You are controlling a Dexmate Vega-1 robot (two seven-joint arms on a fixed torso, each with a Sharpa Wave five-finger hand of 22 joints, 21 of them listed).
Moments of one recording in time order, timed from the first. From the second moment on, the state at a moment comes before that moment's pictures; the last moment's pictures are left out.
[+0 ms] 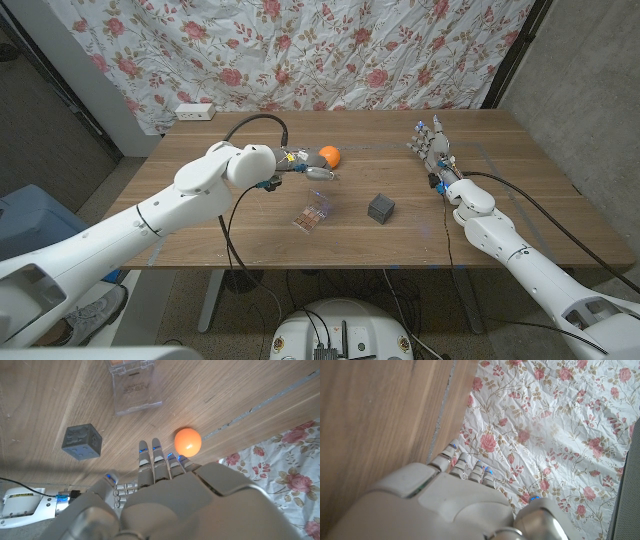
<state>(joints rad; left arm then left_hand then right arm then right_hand) 0.66 0.89 0.70 -2.17 0.61 0.30 -0.63 -0.01 0.06 0.69 0.19 0.18 0.42 0.04 0.21 0.18 0.38 0.05 0.25 0.19 0.02 0.05 0.21 0.18 -0.12 0.00 0.21 0.17 -0.84 -0.51 -0.37 -1.30 0.65 0.29 0.03 -0.02 0.06 0.06 0.18 0.37 -0.04 -0.15 0.21 0.23 0.02 -0.15 0.20 0.22 -0.02 -0.03 0.24 0.41 0.20 0.04 0.22 0.19</state>
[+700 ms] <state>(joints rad) 0.61 0.87 0.75 -2.14 0.62 0.32 -0.72 -0.01 0.06 0.67 0.19 0.18 0.48 0.07 0.22 0.19 0.45 0.04 0.26 0.19 0.08 0.05 0.21 0.18 -0.07 0.01 0.22 0.18 -0.84 -0.51 -0.37 -1.30 0.65 0.29 0.03 -0.02 0.06 0.06 0.18 0.37 -0.04 -0.15 0.21 0.23 0.02 -0.15 0.20 0.22 -0.02 -0.03 0.24 0.41 0.20 0.04 0.22 0.19</state>
